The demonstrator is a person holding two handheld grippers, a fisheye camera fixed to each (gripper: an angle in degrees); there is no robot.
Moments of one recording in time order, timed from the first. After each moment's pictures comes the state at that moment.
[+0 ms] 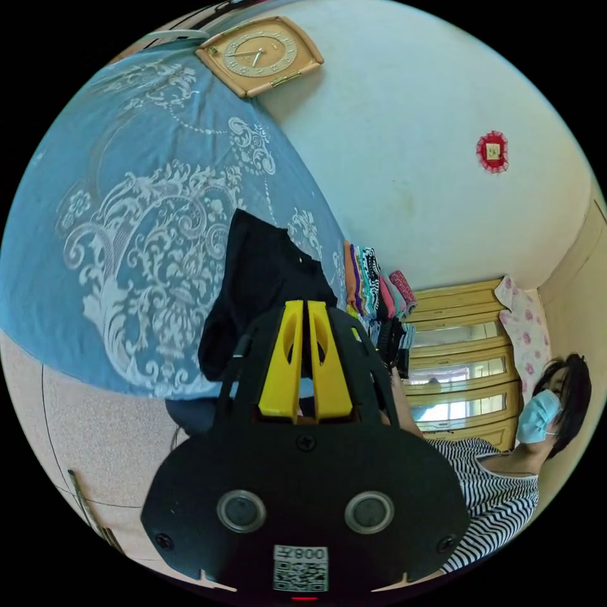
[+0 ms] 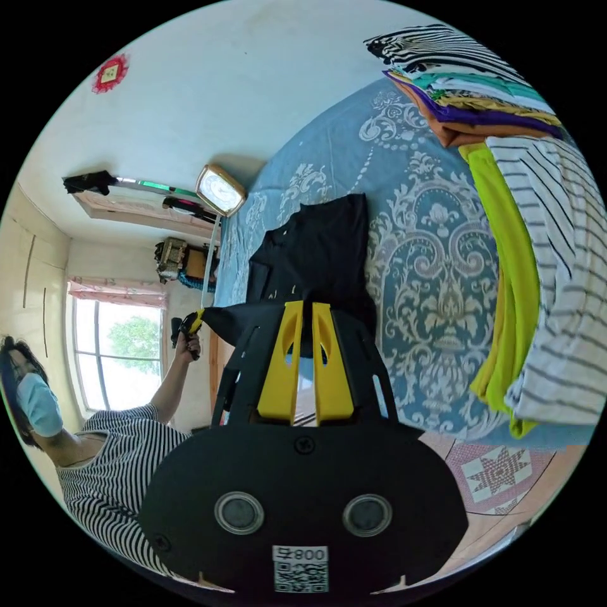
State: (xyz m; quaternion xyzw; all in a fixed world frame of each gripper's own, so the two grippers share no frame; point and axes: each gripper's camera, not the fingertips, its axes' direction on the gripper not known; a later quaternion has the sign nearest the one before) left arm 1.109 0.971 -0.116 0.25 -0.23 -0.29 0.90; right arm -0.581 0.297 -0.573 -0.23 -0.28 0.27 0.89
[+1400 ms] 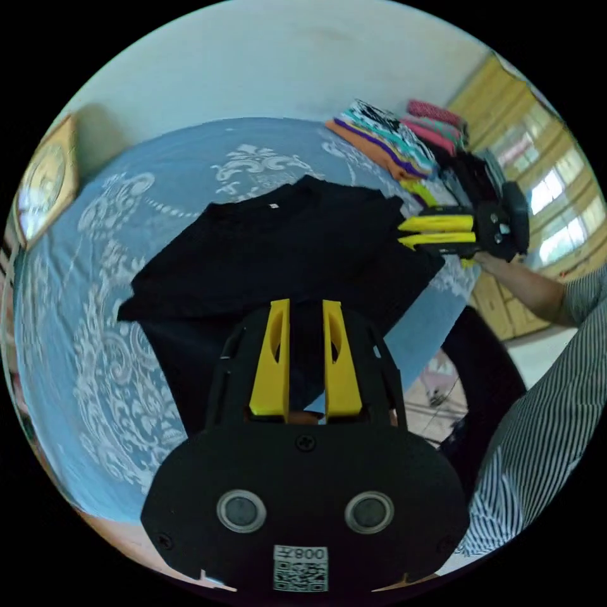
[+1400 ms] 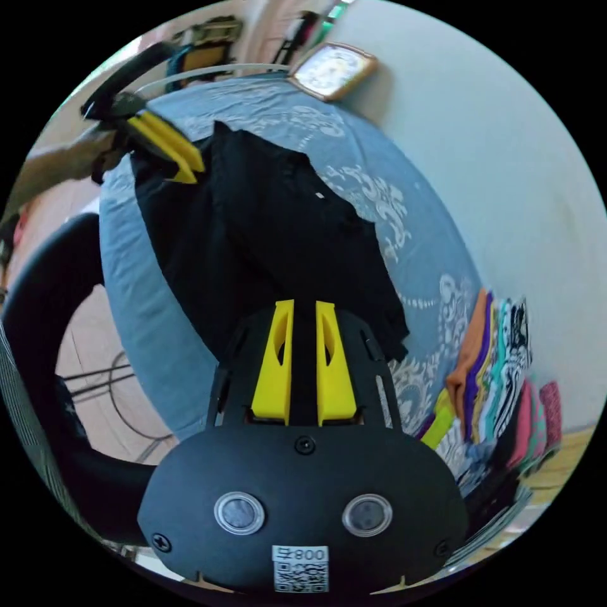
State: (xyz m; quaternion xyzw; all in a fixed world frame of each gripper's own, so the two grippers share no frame) left arm 1.085 0.422 0.256 -0.11 -0.49 -0.02 0.87; right arm -1.071 -0.028 -0.471 -0.23 0.04 -0.33 0.92
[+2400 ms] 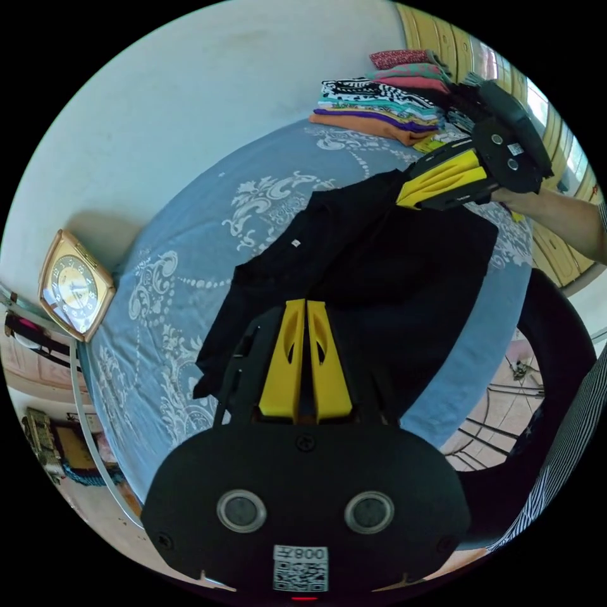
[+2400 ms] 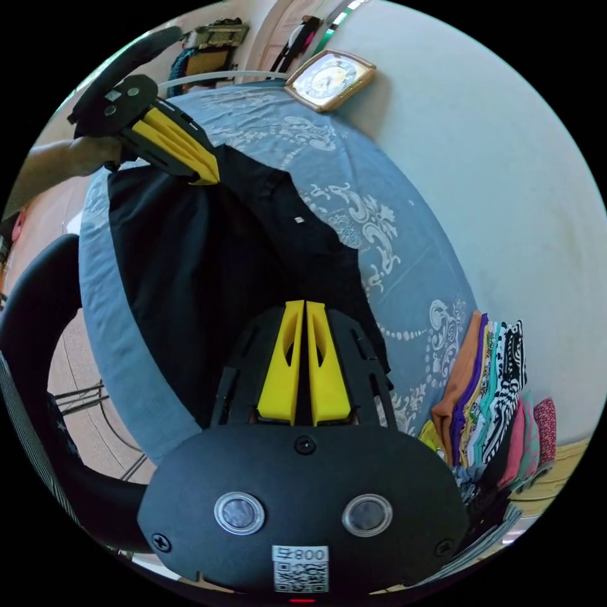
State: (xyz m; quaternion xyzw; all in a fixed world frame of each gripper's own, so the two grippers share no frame) left arm 1.153 0.190 0.369 -0.18 -0.61 0.10 0.76; right arm -1.153 -0.186 -0.460 -0.21 0.05 -0.31 0.93
